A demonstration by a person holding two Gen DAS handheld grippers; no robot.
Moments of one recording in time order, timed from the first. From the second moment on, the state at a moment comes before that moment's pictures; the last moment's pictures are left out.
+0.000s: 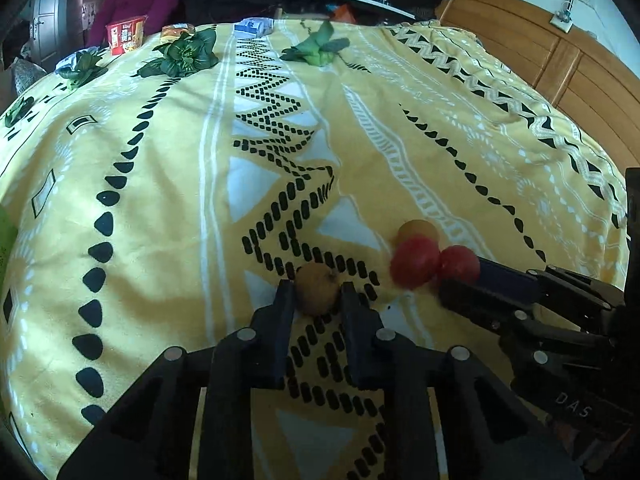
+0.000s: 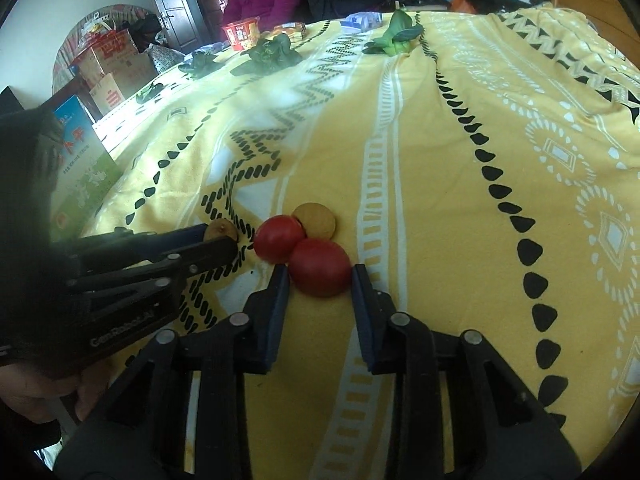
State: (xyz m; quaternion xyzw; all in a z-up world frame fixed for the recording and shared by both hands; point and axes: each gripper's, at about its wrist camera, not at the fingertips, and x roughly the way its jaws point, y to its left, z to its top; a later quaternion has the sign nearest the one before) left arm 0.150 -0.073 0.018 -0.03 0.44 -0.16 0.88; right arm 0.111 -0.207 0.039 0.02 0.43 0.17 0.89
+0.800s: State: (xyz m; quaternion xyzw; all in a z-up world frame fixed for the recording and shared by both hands) left arm 0.004 0.046 0.206 -0.08 0.29 -0.07 0.95; right arm 0.042 -0.125 0.174 -0.08 0.34 0.17 0.92
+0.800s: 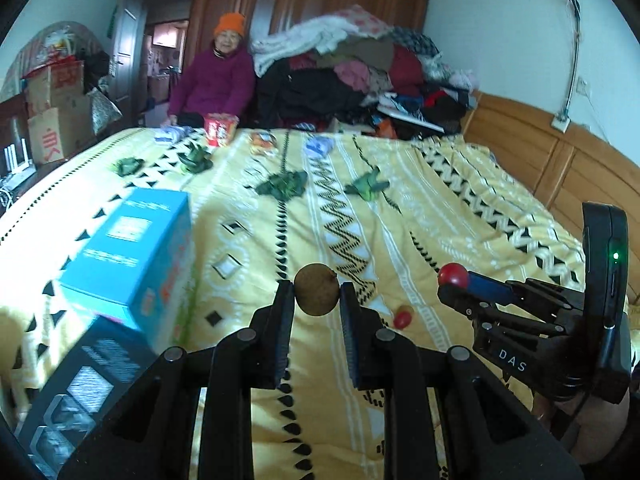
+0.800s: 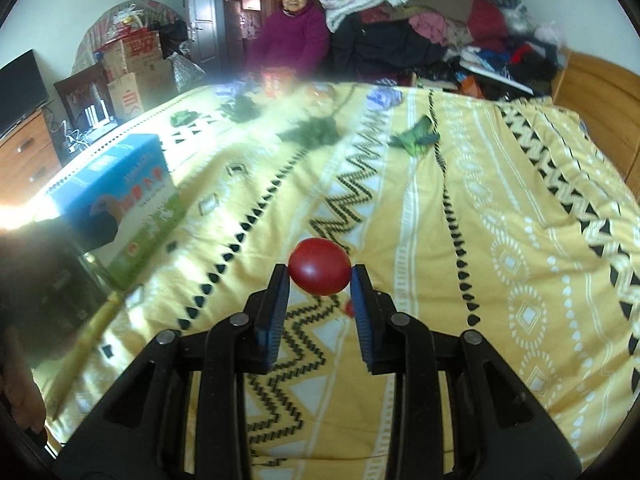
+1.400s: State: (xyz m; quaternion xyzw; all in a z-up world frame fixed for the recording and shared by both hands) left arm -0.139 0.283 0.261 -0.16 0.21 0.13 0.96; right arm -0.046 0.099 0.243 -0.17 0.28 0.32 0.89
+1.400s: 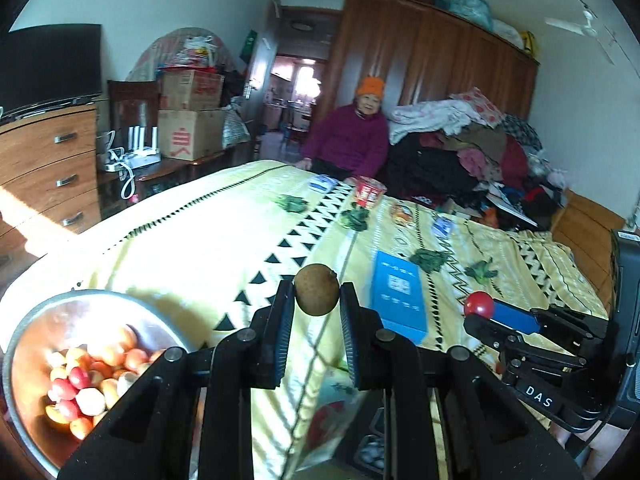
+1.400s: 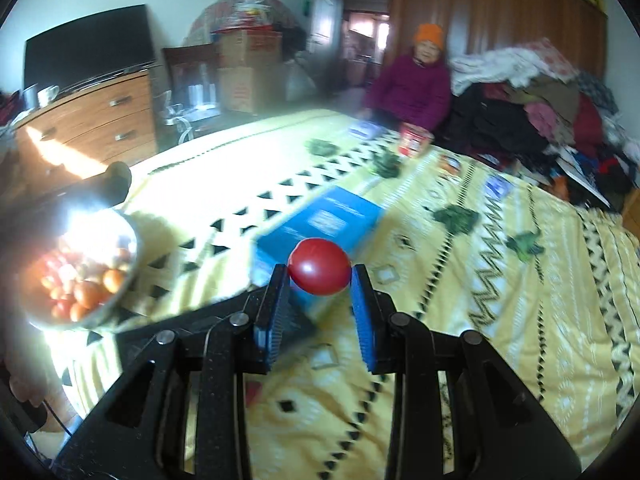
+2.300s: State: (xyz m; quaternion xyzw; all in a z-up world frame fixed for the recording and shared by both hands) left arm -0.244 0.464 0.159 -0.25 0.25 0.28 0.89; right arm -0.139 0.320 0.195 -0.24 0.32 0.47 0.78
